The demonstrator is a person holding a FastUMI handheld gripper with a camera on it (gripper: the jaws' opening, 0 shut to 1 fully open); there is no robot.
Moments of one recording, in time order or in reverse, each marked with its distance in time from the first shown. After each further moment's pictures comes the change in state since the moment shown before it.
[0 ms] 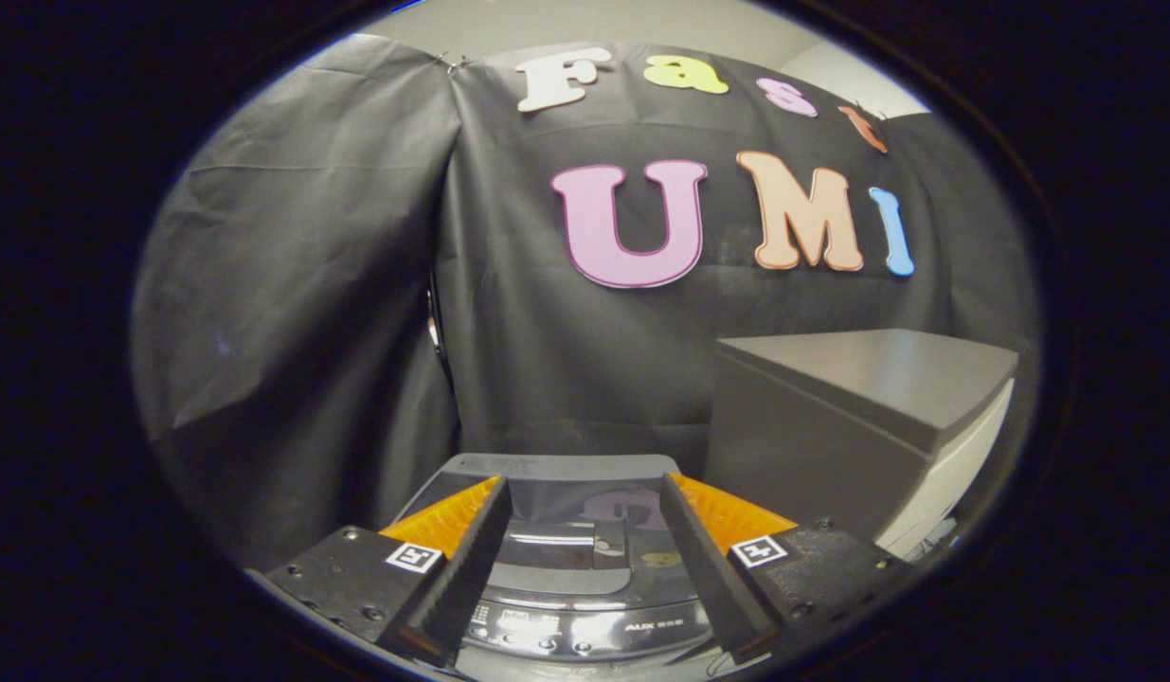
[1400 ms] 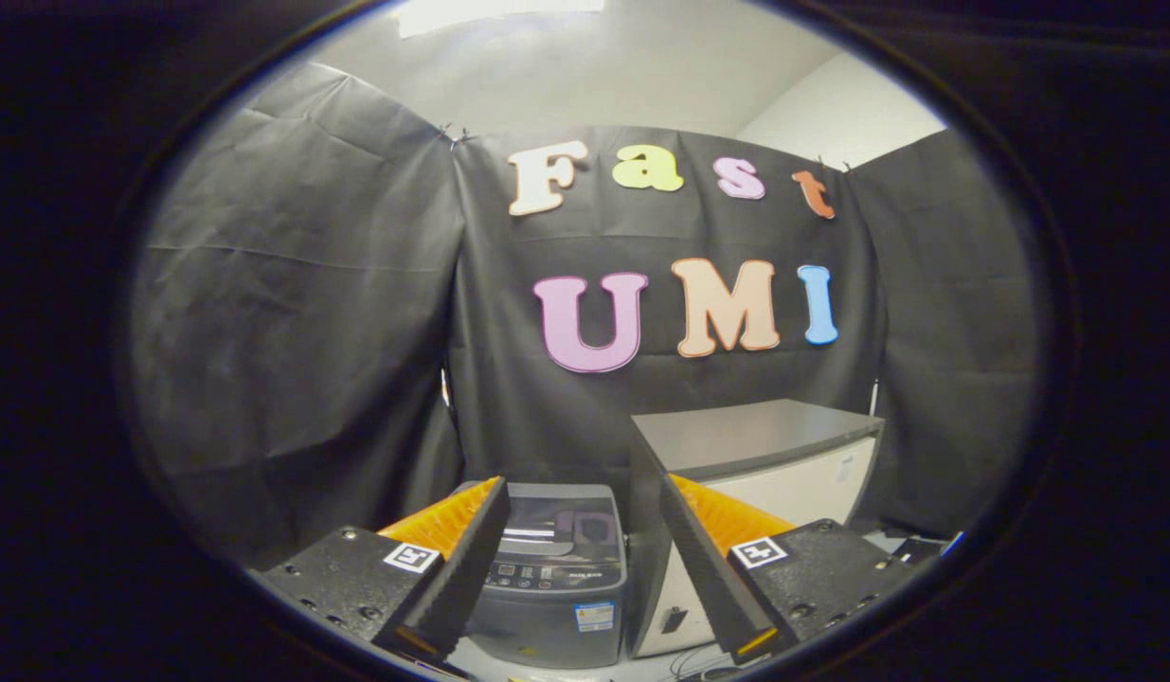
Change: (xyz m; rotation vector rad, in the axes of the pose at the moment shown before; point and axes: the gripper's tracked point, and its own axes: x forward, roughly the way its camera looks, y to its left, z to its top) arm -0.237 -0.057 0.081 0.018 -0.173 -0.079
